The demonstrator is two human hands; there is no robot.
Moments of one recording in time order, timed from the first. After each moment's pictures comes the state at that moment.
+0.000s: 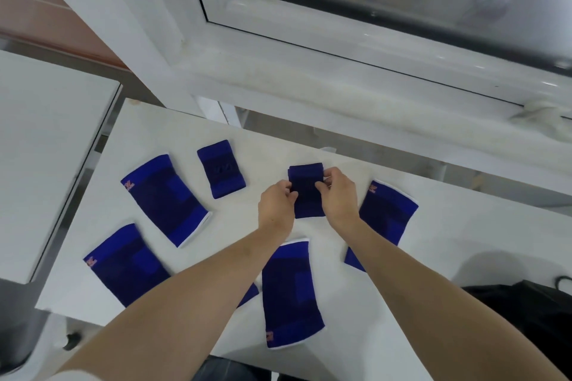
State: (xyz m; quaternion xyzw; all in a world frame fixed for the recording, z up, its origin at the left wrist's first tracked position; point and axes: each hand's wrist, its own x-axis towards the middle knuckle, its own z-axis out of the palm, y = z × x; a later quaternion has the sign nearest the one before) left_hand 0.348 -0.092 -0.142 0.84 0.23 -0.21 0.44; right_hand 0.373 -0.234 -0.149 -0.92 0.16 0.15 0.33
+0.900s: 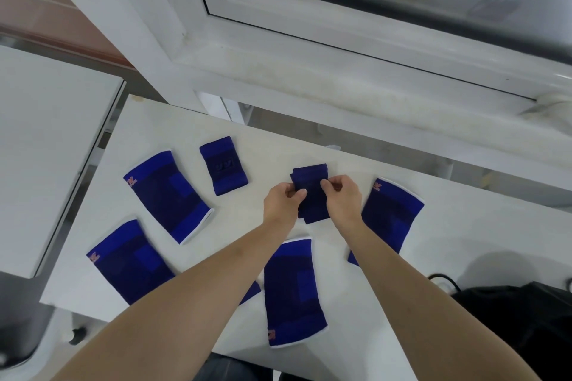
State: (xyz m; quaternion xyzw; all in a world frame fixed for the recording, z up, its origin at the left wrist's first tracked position) left_hand 0.346 -0.096 -0.141 0.75 0.29 -0.23 0.54; right_hand 0.361 -0.234 -0.149 -0.83 0.28 0.16 0.46
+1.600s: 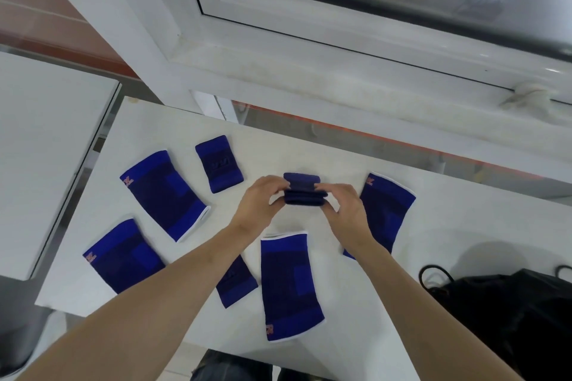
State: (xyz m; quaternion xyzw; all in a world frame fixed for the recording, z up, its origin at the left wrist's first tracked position) left_hand 0.329 -0.043 -0.120 0.88 -0.03 -0.15 0.45; right_hand 0.311 -0.265 -0.131 -0.91 0.03 0.12 0.40
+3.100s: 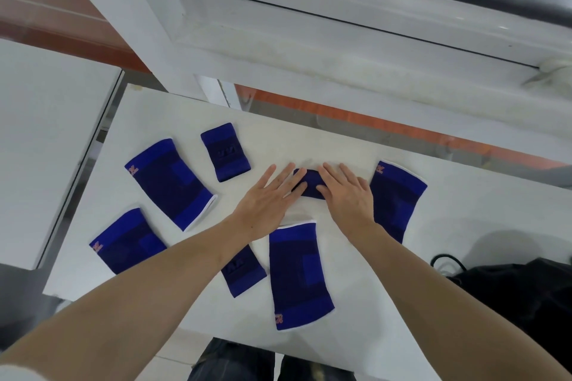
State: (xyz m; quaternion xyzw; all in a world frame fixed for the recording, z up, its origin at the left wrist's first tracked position) left_hand 0.313 -0.025 -0.154 0.93 -0.36 -0.12 -0.03; right_hand 0.317 -0.252 -0.155 -0.98 -0.06 0.16 0.08
